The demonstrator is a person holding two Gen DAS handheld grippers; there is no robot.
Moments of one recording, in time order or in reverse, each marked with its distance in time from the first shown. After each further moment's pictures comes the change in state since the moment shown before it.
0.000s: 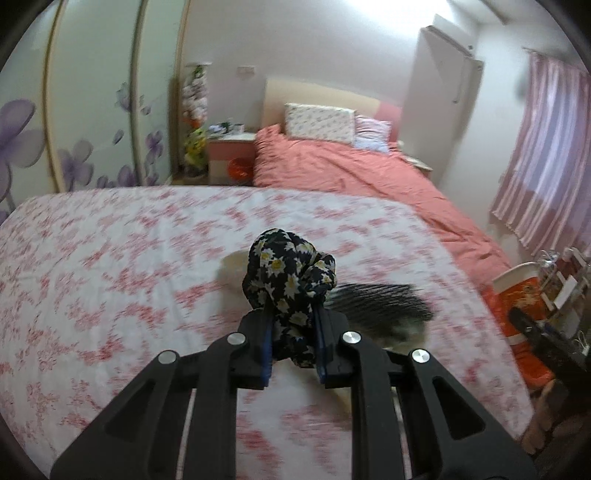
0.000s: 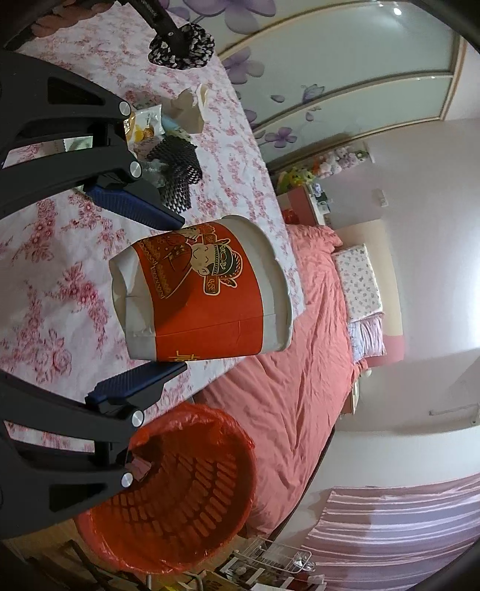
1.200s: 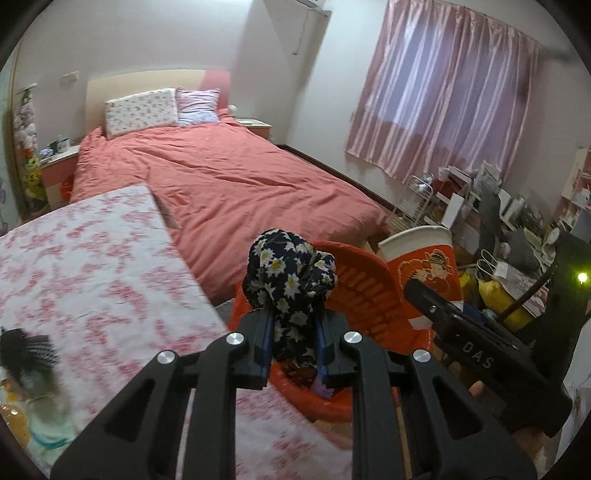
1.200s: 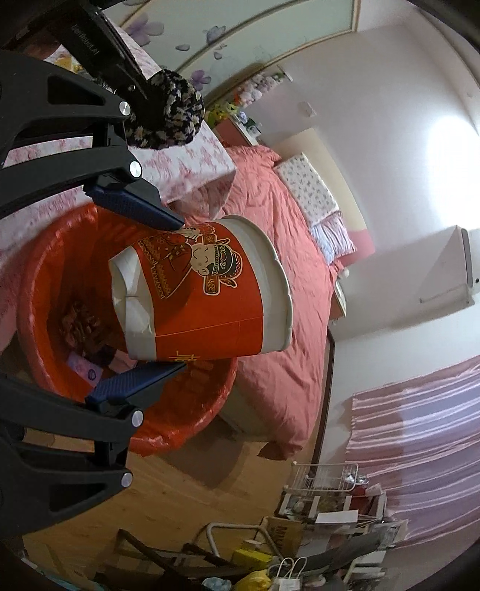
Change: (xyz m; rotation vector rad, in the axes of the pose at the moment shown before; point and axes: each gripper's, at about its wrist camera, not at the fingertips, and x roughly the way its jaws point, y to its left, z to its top) left arm 0.068 -0.330 -0.032 0.310 0.128 -0.509; right arm -0.025 -0.196 0.014 0.314 -0.113 -0.205
